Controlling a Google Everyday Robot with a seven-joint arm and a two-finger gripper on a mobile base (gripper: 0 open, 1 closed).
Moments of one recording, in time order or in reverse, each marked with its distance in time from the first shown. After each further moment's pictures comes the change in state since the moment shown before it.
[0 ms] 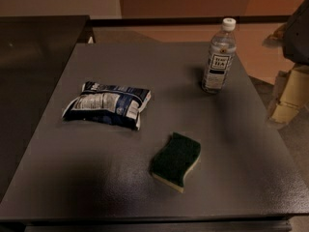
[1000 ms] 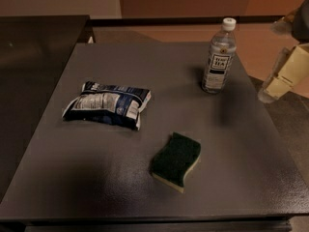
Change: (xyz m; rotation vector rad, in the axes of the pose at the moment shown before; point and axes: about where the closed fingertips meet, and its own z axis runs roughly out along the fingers) arm 0.001 -0.045 -0.002 0.036 -0.180 0.145
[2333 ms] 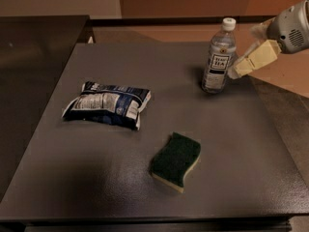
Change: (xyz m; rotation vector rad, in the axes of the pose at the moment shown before) arm -0.023 -0.077 0.072 -0.038 -0.372 0.189
